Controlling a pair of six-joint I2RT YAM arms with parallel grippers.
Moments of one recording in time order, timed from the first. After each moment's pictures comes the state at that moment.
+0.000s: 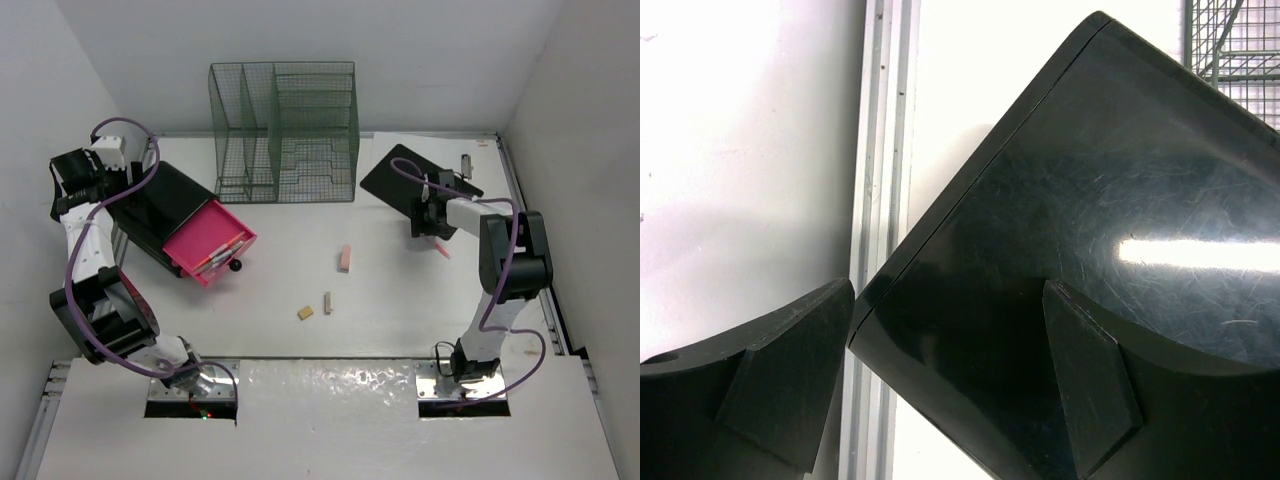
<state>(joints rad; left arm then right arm) 0.52 1.46 1.23 -0.44 0.27 0.37 0.07 1.85 1.04 -0.27 0.07 0.00</state>
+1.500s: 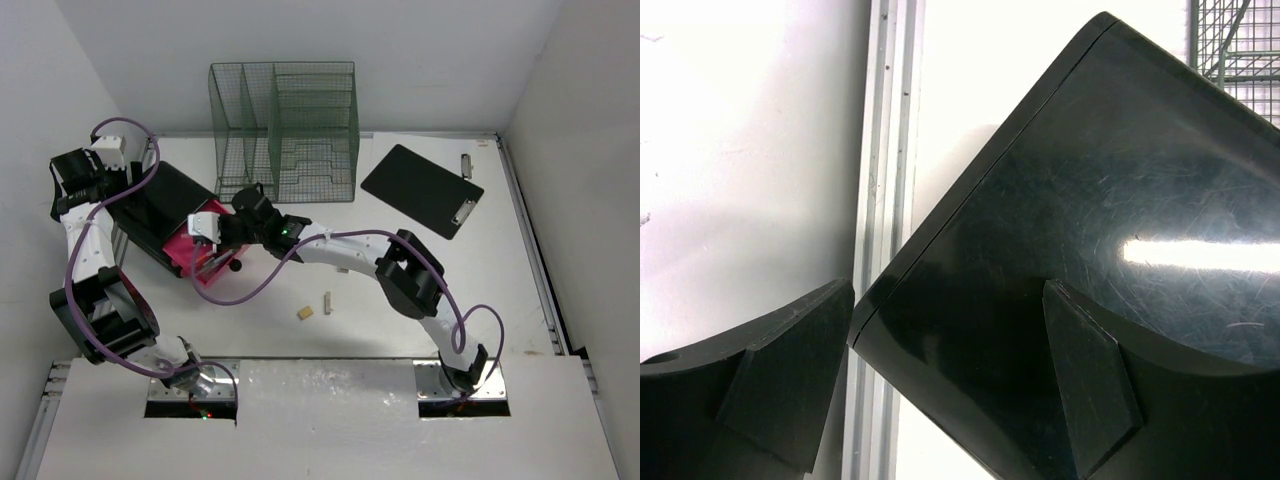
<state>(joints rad) 0.52 1.46 1.23 -0.43 0.26 0.38 1.02 2.21 1.76 0.12 -0.34 -0.67</state>
